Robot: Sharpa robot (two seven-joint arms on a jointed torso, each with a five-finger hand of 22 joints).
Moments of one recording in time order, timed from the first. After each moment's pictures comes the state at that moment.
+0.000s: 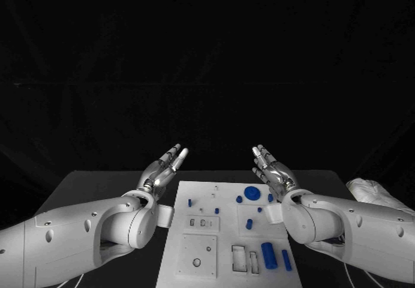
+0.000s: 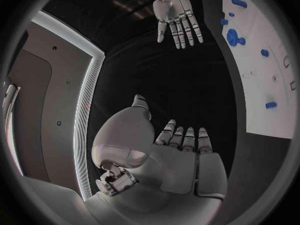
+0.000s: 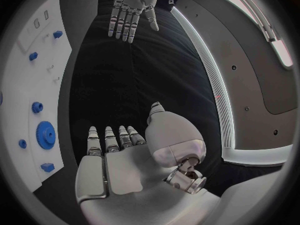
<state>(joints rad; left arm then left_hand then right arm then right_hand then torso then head) 1.26 -0.79 -0.21 1.60 0.04 -0.55 0.52 1.07 0.14 -0.22 0.28 0.04 0.18 -0.04 0.02 0.02 0.00 -0.07 0.00 0.00 0.00 -0.03 0.00 0.00 0.14 0.00 0.04 0.00 0.00 1.18 -0.83 -0.13 1.57 0.06 -0.53 0.48 0.97 0.27 -0.25 0.27 0.21 0.04 -0.11 0.00 0.01 0.00 -0.08 0.00 0.00 0.00 0.01 0.00 0.00 0.16 0.00 0.16 0.00 0.00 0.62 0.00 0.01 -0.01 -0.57</state>
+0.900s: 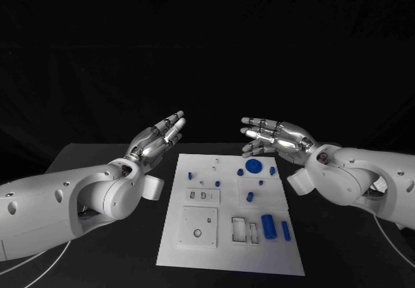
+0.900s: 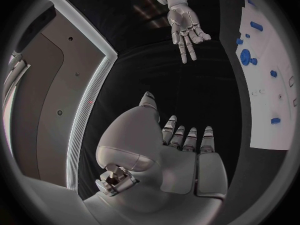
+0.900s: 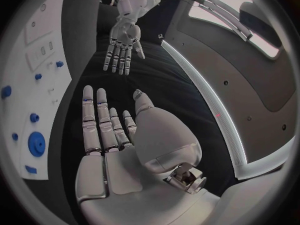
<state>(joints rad) 1.35 -0.89 -0.23 1.70 0.04 -0.36 0.53 1.27 0.19 -0.23 0.29 0.22 0.28 0.02 0.03 0.04 0.03 -0.01 0.01 0.01 0.00 0.05 0.00 0.00 0.17 0.01 0.19 0.00 0.00 1.38 -1.02 -0.20 1.71 -0.22 -0.22 0.30 1.37 0.24 -0.17 0.04 0.40 0.44 0.02 0.15 0.10 0.32 0.12 0.46 0.16 0.75 0.11 0.55 0.29 0.16 0.78 0.22 0.43 0.20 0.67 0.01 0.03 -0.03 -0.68</state>
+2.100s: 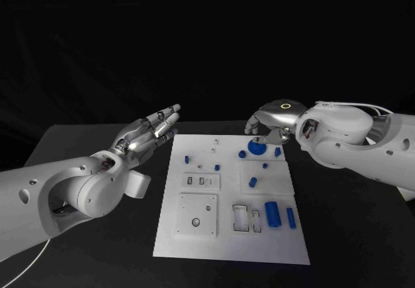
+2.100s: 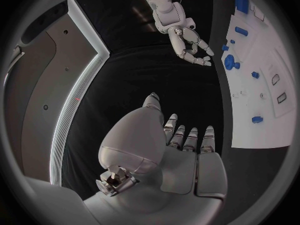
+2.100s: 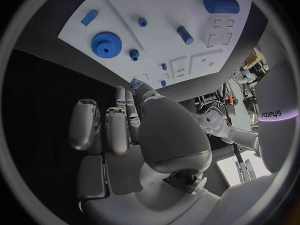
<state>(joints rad) 1.40 -0.94 -0.23 1.77 0.00 -0.27 0.45 1.36 0.21 -0.24 0.29 0.35 0.33 0.04 0.05 0.04 0.03 0.00 0.04 0.01 0.01 0.08 0.02 0.01 0.17 0.01 0.22 0.01 0.01 1.53 -0.99 -0.20 1.71 -1.75 -0.11 -0.20 1.37 0.00 0.16 0.03 0.36 0.91 0.07 0.18 0.20 0.79 0.04 0.56 0.28 1.46 -0.06 1.42 1.20 0.09 1.34 0.05 1.37 1.20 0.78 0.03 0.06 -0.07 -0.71</state>
